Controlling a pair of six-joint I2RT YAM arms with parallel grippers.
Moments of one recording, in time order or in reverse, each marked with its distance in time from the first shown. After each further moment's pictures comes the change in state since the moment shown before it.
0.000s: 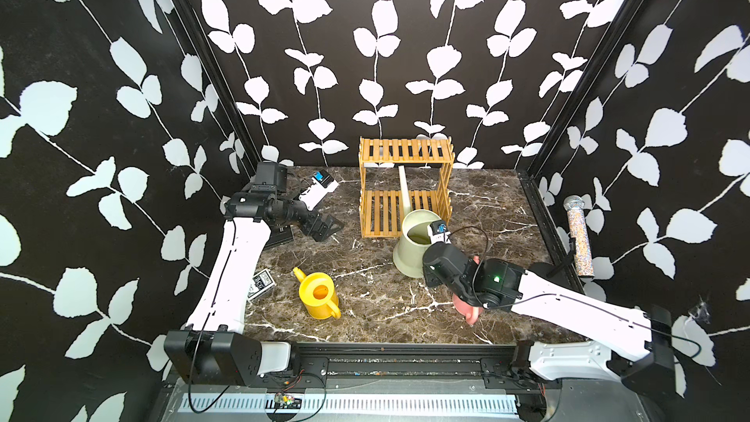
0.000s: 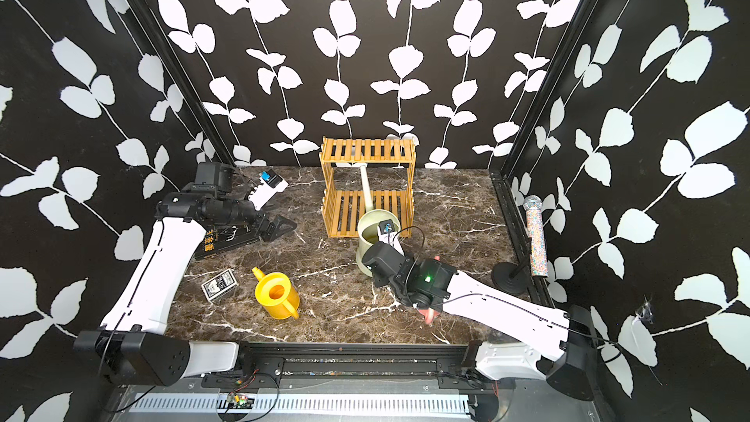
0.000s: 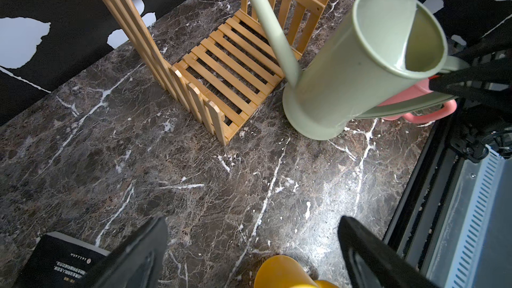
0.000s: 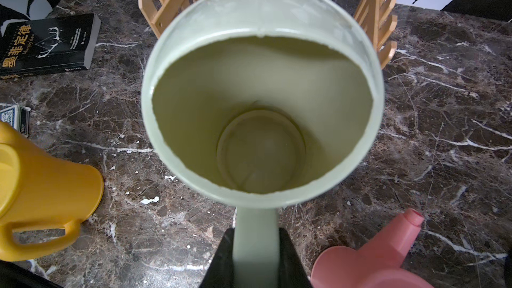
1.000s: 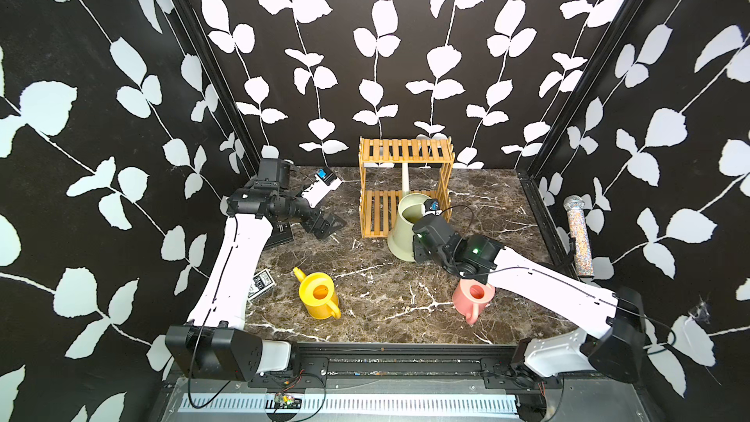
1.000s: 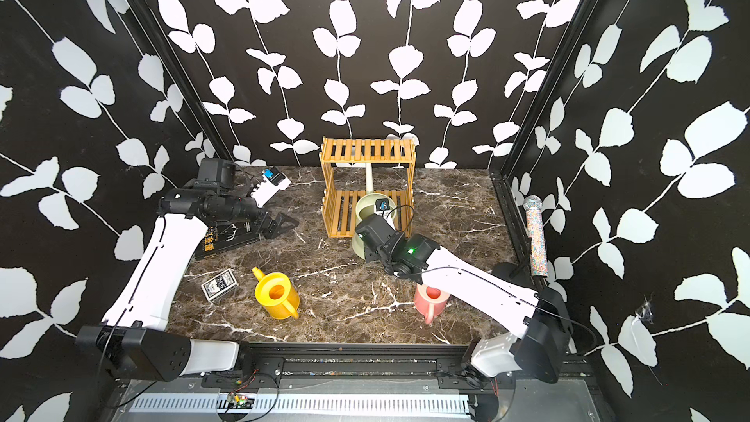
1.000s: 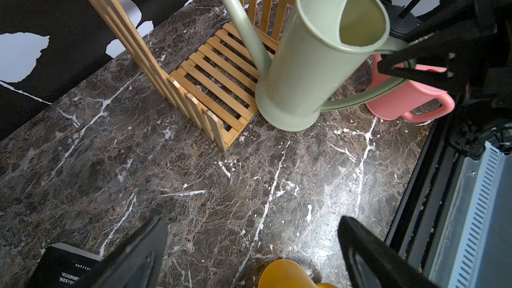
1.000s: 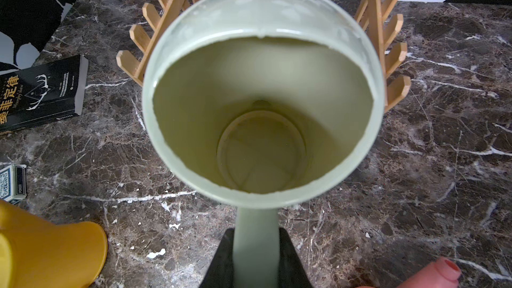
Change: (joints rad) left arm -0.021 0.025 0.039 -0.006 -0.002 0.008; right arm -0.135 0.196 0.164 0.069 -0.059 -0.005
